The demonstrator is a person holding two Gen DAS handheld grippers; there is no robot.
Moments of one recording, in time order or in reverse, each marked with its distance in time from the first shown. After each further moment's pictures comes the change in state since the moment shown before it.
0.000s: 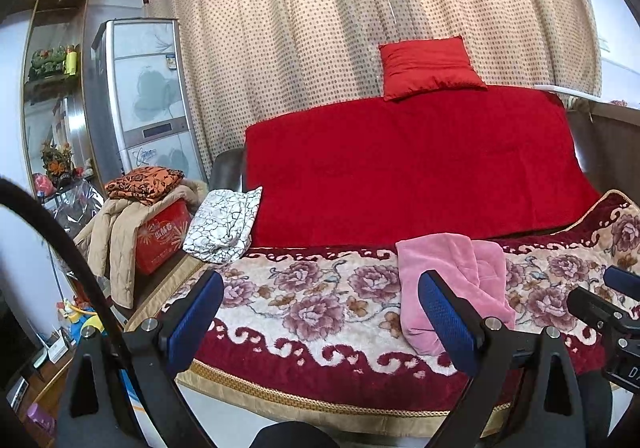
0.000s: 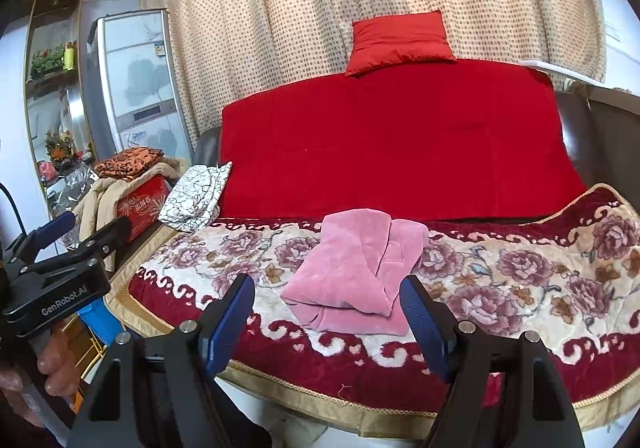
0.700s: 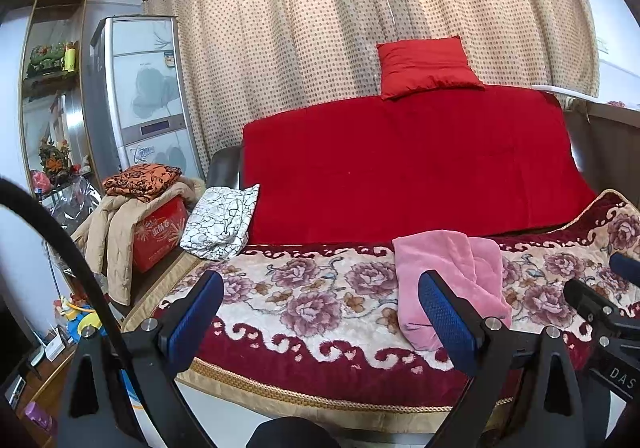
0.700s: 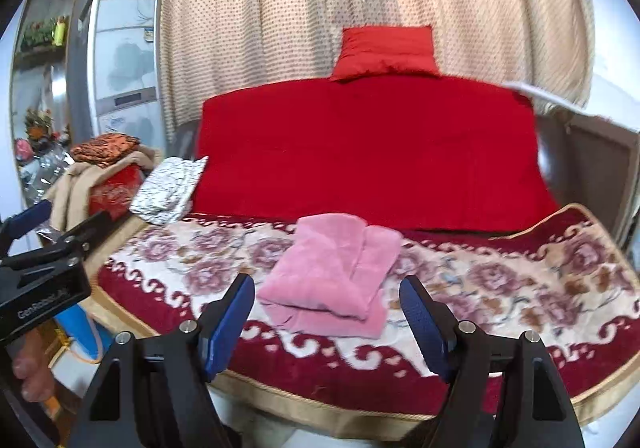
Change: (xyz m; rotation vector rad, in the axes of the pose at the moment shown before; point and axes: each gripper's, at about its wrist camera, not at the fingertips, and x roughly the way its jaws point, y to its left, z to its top) left arm -0.004 0.001 -0.004 0.000 0.005 -0.017; right arm -0.005 0.024 -0.002 -0.078 -0.025 -0.154
